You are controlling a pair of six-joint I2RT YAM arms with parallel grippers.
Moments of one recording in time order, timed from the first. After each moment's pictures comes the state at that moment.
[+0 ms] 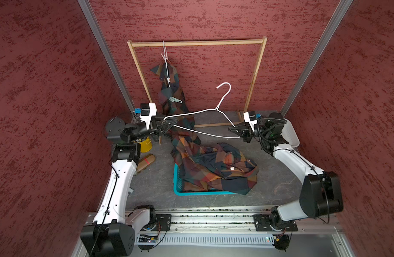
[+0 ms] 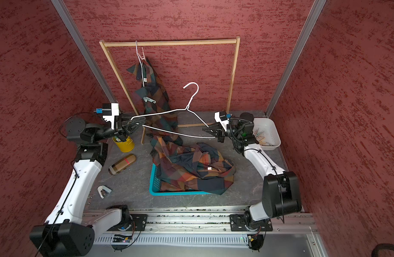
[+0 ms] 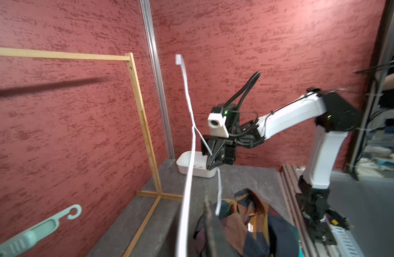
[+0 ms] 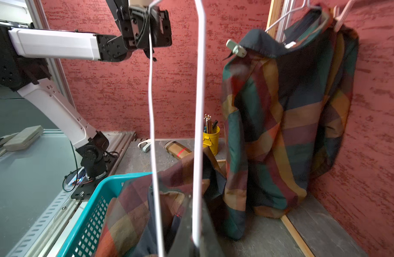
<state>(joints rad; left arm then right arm) 0.08 1.09 1.09 0.42 1.30 -0.29 0.18 1.42 1.04 0.49 -1.29 0.03</state>
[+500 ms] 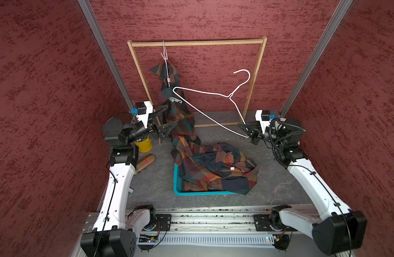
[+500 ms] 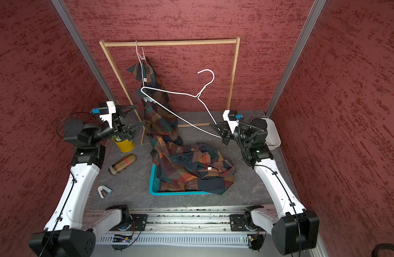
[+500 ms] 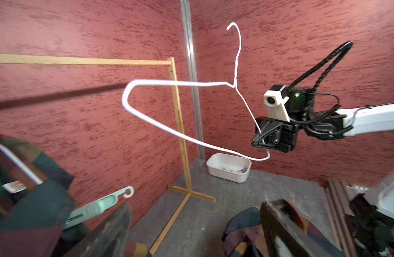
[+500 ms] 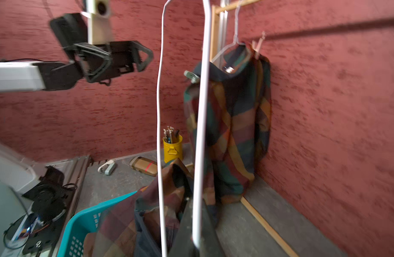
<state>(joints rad) 0.12 1.04 1.08 0.31 1.06 -0.20 0.16 1.15 1.01 0.17 -0.91 0.03</state>
